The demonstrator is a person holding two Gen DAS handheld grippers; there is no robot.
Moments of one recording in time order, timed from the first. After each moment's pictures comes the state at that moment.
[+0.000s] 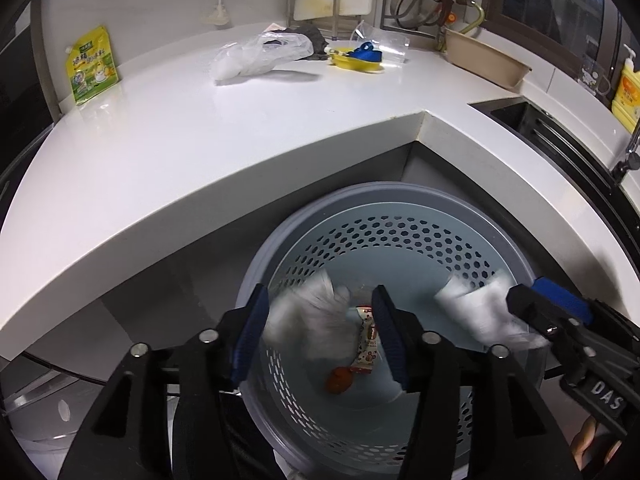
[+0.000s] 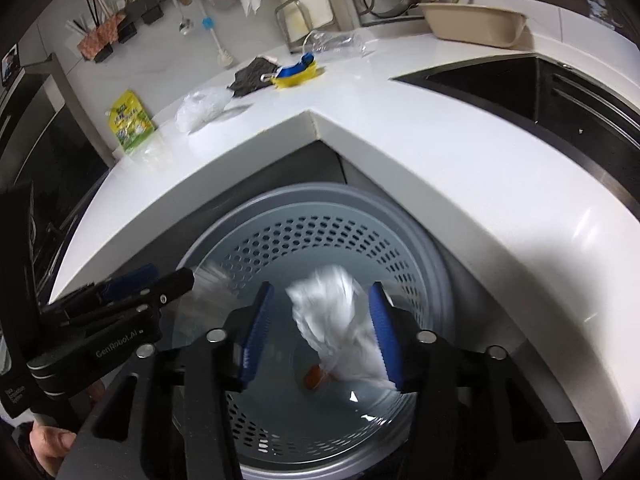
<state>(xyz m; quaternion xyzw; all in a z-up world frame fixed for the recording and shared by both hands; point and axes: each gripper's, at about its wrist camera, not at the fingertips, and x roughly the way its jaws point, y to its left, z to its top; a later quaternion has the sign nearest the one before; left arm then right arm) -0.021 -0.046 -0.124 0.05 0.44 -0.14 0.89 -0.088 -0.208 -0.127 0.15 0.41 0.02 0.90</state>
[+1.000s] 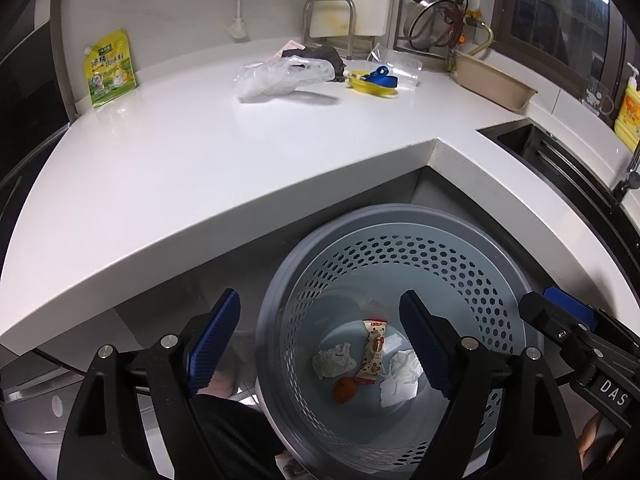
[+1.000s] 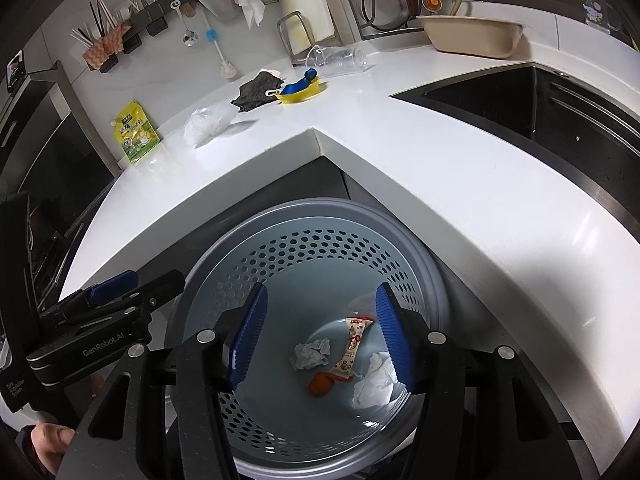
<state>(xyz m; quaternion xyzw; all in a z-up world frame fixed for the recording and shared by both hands) -0.025 -0.031 -0.110 0.03 0.41 -0.12 0.90 -0.094 -0.209 -0.117 0.15 0.39 0.02 0.91</state>
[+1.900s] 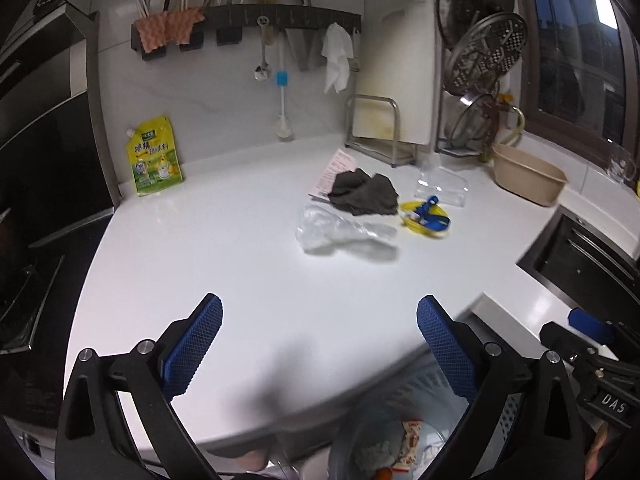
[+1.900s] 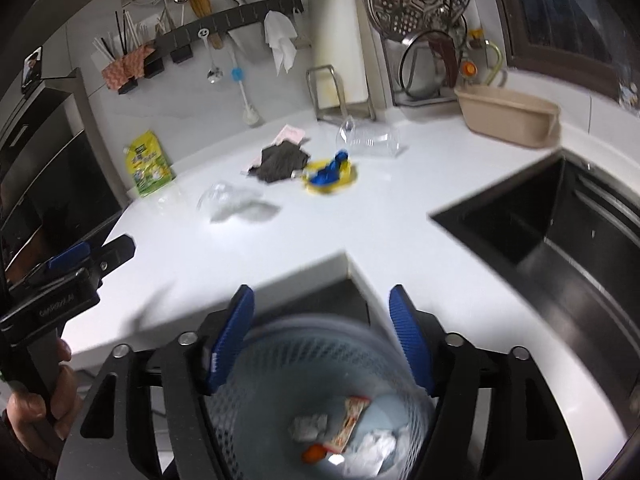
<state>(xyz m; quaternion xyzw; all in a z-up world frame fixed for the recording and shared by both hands) 0.035 -0.003 -0.018 0.03 0.28 -0.06 0.96 -0.017 -0.205 -0.048 0.10 0.32 0.03 0.94</state>
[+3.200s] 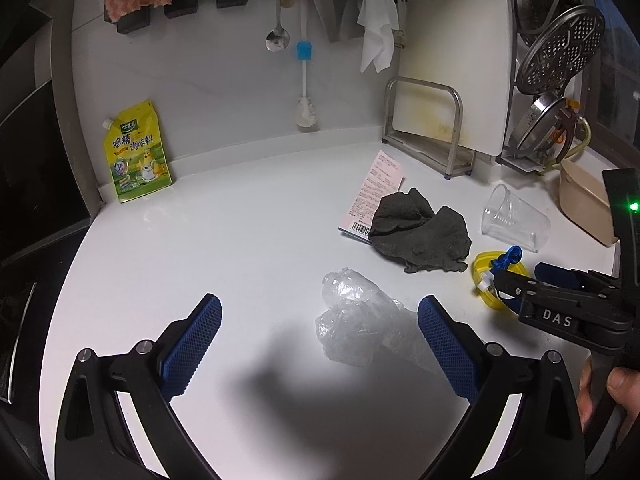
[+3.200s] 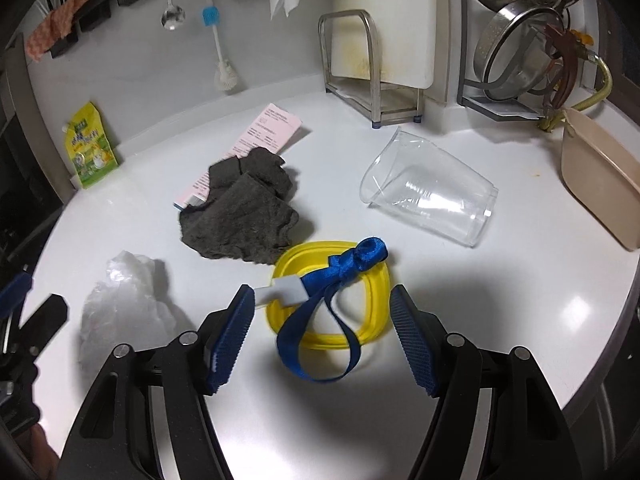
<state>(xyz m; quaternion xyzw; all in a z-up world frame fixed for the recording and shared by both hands) 0.189 -0.006 -0.031 0.02 0.32 -0.02 0.95 0.240 -0.198 -0.066 0.03 0.42 0.04 0.91</state>
